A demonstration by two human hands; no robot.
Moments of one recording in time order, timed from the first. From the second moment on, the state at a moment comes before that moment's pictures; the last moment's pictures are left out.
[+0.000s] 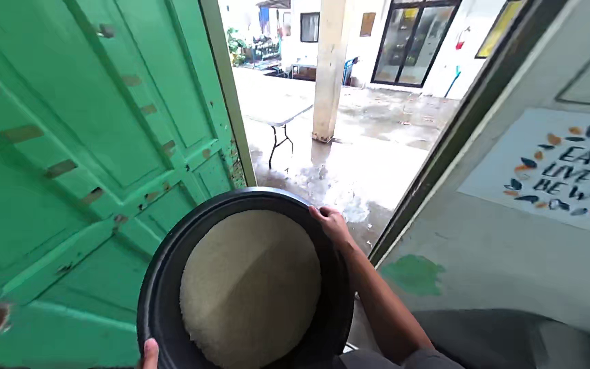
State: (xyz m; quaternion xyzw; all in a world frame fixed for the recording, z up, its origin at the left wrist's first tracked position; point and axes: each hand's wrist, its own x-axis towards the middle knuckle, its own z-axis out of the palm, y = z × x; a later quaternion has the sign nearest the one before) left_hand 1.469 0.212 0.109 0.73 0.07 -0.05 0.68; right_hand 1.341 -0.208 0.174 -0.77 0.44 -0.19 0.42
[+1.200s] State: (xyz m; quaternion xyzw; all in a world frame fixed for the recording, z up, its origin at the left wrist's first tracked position) left_hand 1.882 -0.974 0.074 0.74 -0.15 -0.30 0.58; right_hand 1.516 -1.211 0.109 -0.59 0.64 -0.37 0.32
